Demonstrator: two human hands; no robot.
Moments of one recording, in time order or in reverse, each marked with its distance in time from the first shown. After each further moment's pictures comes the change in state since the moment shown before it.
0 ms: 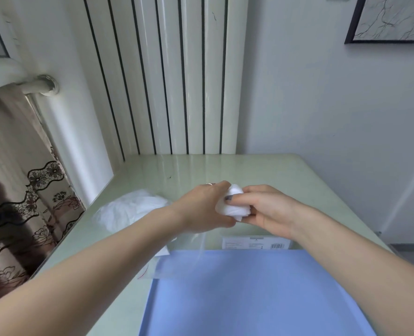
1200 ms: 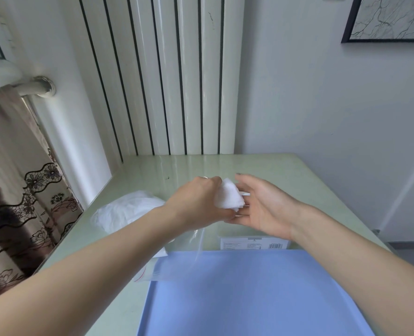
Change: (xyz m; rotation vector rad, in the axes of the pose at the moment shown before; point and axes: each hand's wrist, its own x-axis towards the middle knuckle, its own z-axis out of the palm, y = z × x) left_hand 0.006 0.005 -0.004 0.181 0.143 -0.077; right_hand -0.001 -0.005 0.002 0.163 -0.096 0.044
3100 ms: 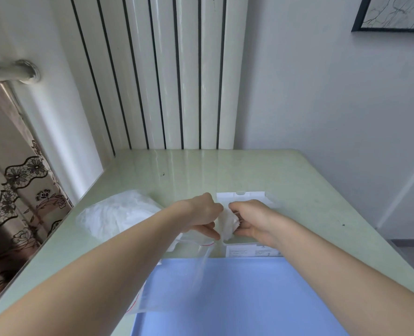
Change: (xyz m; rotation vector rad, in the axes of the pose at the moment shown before) left_hand 0.051 -0.027 0.056 -0.658 -0.490 -0.567; right_hand 0.073 0.043 -0.024 -0.326 0.369 0.144
